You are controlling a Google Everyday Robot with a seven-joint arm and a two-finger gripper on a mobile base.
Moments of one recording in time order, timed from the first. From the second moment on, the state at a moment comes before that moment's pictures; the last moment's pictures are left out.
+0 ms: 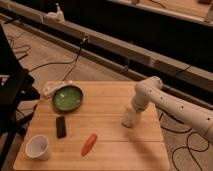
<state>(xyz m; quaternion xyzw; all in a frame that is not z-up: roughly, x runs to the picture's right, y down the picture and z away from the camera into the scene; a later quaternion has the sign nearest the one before) 0.179 0.157 0.863 -0.32 -0.06 0.08 0.94</state>
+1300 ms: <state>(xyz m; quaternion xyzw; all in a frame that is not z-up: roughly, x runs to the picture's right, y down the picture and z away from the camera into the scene) 0.212 0.169 0.872 -0.32 -0.06 0.12 0.94</state>
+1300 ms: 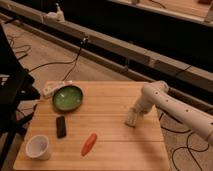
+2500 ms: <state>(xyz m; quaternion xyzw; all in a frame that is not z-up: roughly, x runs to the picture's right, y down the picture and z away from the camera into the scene) 0.142 0.159 0.880 -0.32 -0.08 0.06 0.94</state>
